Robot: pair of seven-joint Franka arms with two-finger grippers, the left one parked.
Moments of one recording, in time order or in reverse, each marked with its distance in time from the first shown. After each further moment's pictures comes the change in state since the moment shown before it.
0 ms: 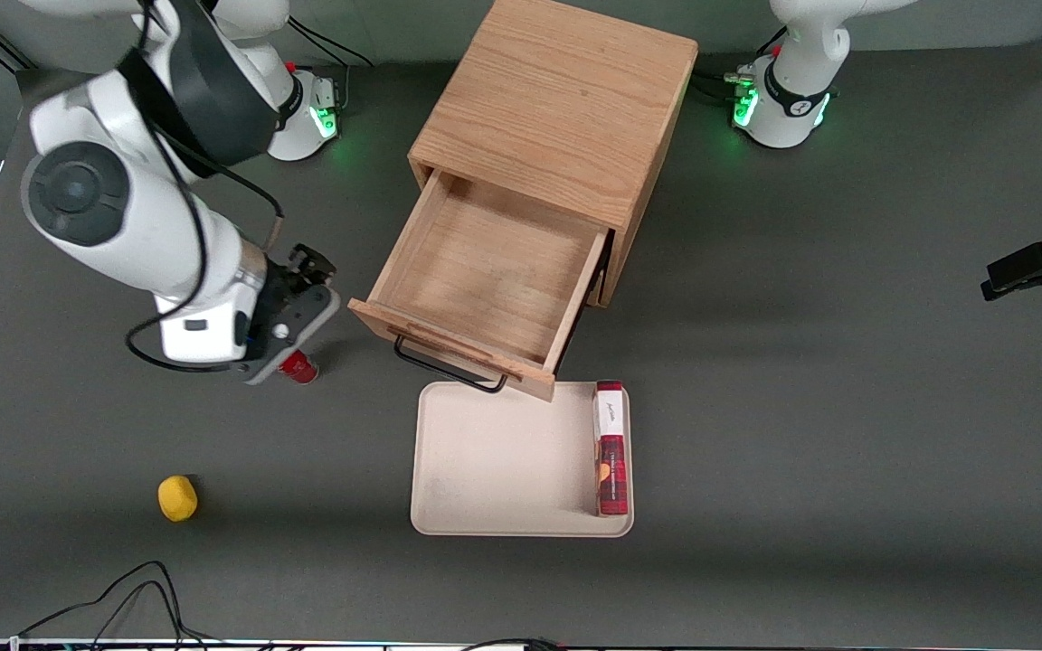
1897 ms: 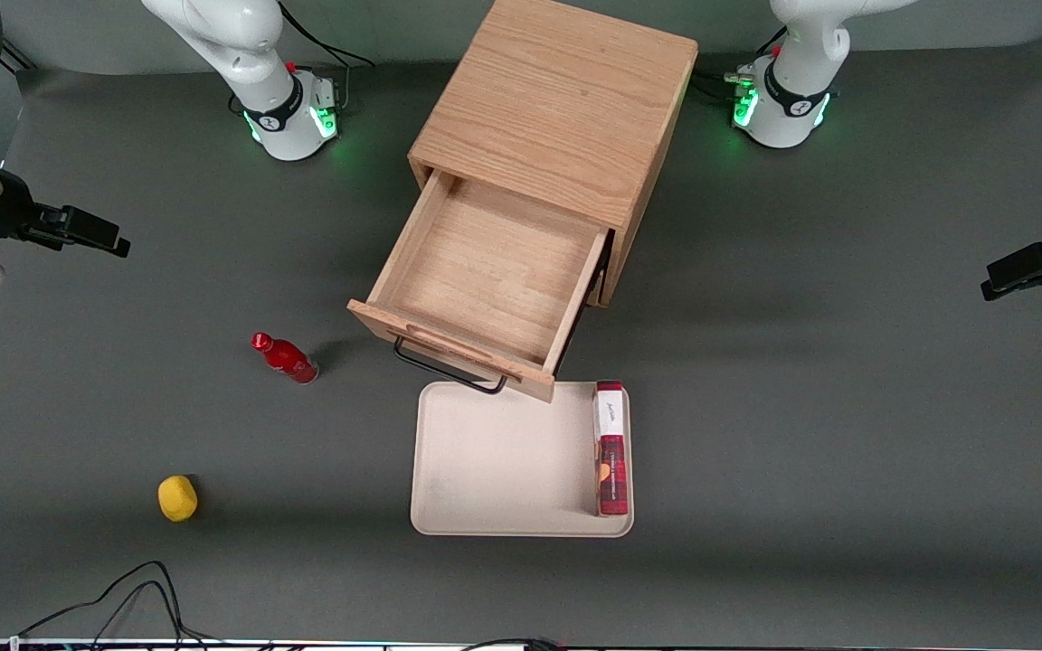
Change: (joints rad) arm -0.505 -0.379 0.023 -0.352 0.153 -0.011 0.438
